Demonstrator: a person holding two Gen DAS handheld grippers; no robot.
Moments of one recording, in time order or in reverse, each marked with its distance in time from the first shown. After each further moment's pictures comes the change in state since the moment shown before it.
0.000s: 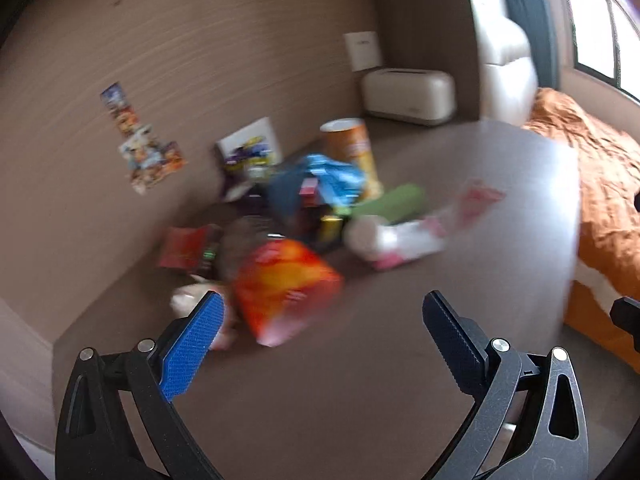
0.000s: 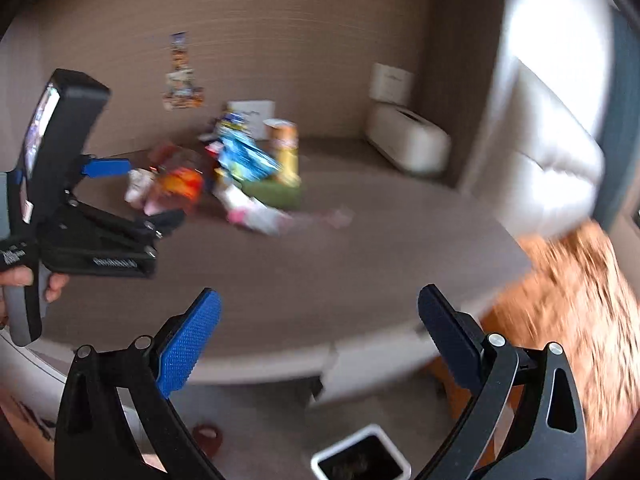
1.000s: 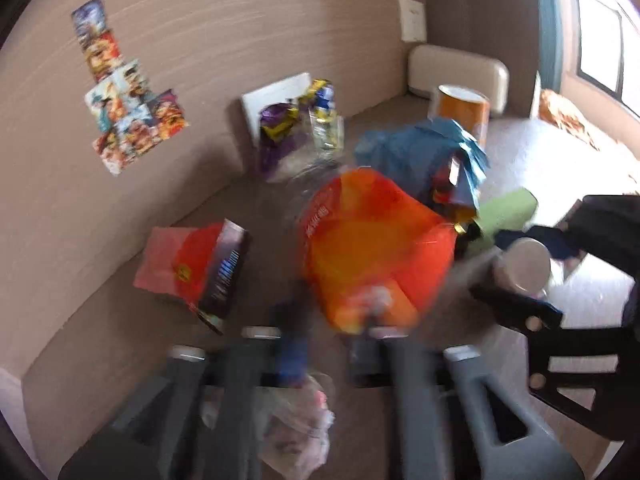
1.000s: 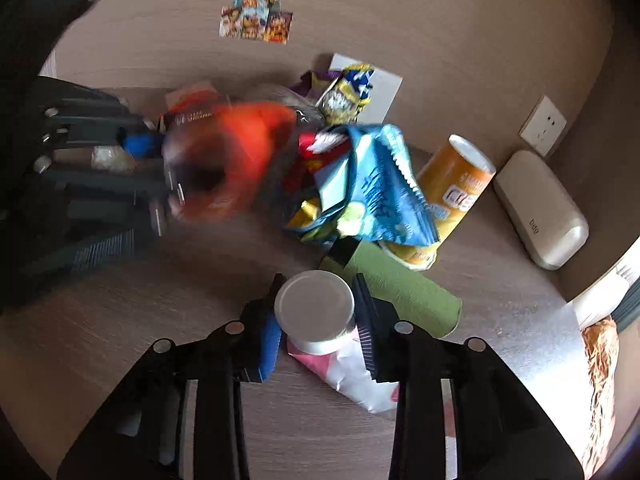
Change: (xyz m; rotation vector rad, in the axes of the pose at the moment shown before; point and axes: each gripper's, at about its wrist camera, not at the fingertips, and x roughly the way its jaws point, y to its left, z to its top) left arm 0.103 0.089 0.011 -0.051 0.062 -0.119; right arm 0.165 0.098 0.068 -0.278 0.100 0.068
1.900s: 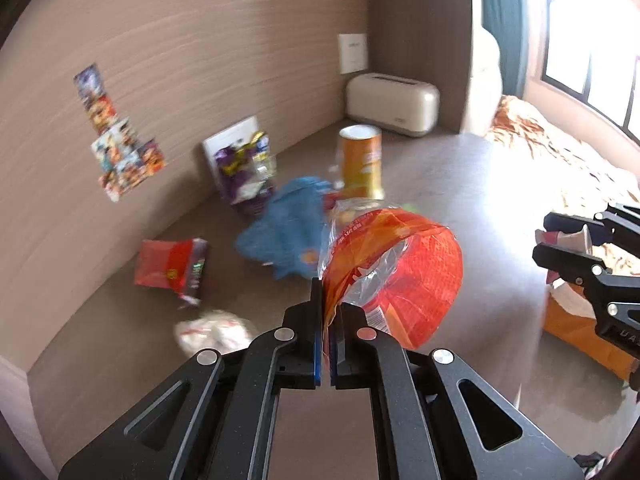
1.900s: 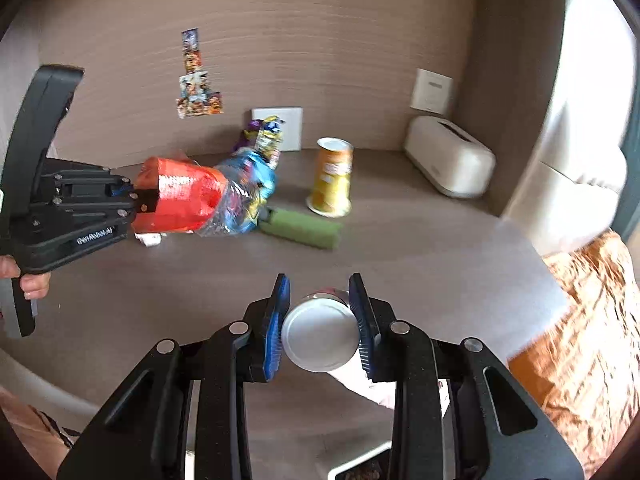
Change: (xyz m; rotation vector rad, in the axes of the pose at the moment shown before) left arm -0.102 -0.052 0.000 0.053 -0.026 -0.129; right arm -0.144 -0.064 -0.068 0.301 -0.063 -0.021
